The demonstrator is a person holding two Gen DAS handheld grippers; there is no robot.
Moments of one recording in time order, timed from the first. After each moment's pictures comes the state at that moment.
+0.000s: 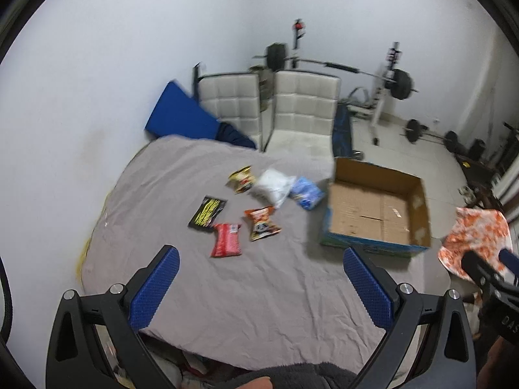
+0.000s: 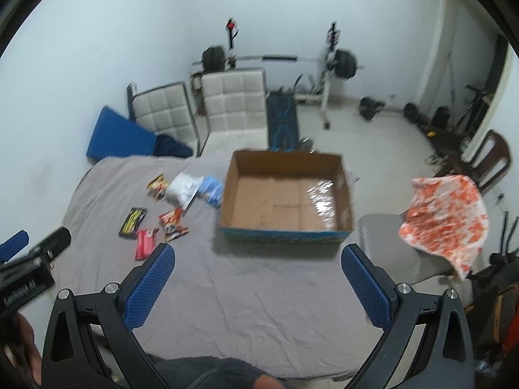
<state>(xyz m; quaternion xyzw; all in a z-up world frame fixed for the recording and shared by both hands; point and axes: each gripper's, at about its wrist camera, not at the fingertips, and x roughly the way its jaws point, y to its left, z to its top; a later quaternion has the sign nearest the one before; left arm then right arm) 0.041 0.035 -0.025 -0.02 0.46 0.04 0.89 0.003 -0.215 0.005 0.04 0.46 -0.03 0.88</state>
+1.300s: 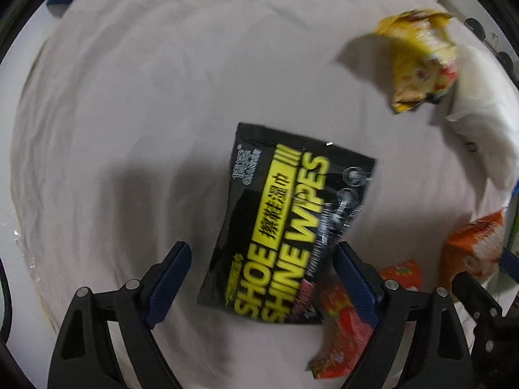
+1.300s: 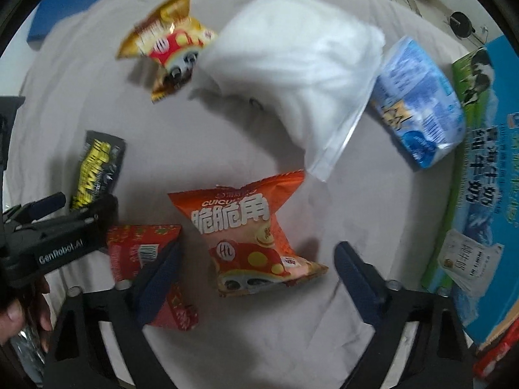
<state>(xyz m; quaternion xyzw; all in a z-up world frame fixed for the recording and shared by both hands) 0.353 0.226 -0.436 0.01 0.74 0.03 0.67 0.342 0.046 -0.435 0.01 0.73 0.03 0.68</state>
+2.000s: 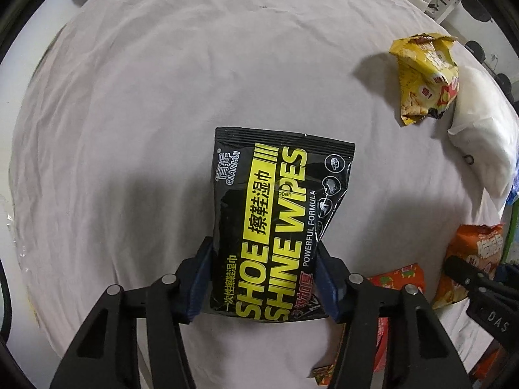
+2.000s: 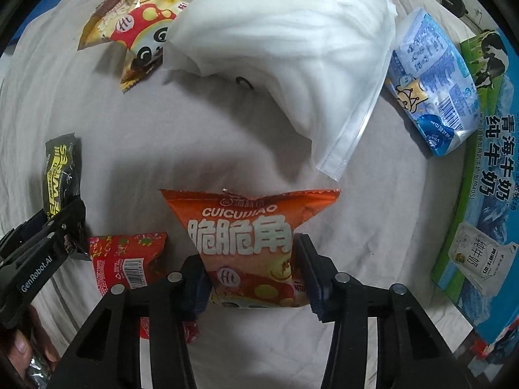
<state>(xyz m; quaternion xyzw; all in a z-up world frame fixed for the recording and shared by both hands) 0.339 0.241 -0.418 -0.02 0.70 0.04 0.71 0.369 0.062 -0.478 0.01 0.76 0.00 0.65</state>
